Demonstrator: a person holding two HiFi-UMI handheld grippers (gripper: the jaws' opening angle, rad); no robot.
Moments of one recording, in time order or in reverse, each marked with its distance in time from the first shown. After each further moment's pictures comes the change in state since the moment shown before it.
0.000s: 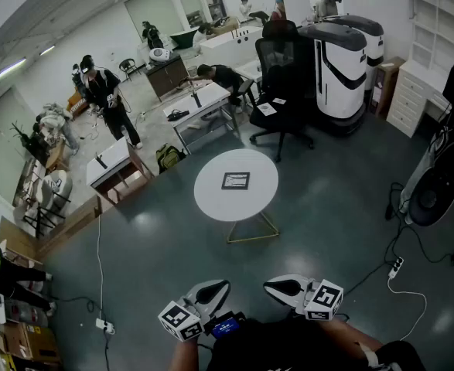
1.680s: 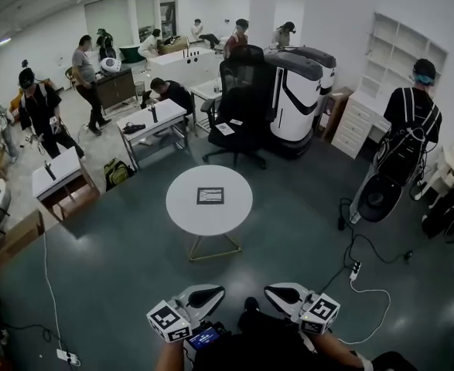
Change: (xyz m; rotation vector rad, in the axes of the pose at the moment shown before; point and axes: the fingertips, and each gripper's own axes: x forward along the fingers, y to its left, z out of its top) left arm -0.126 0.063 0.020 -0.008 -0.120 -0.352; right arm 0.109 0.071 0.007 -0.035 0.030 -0.387
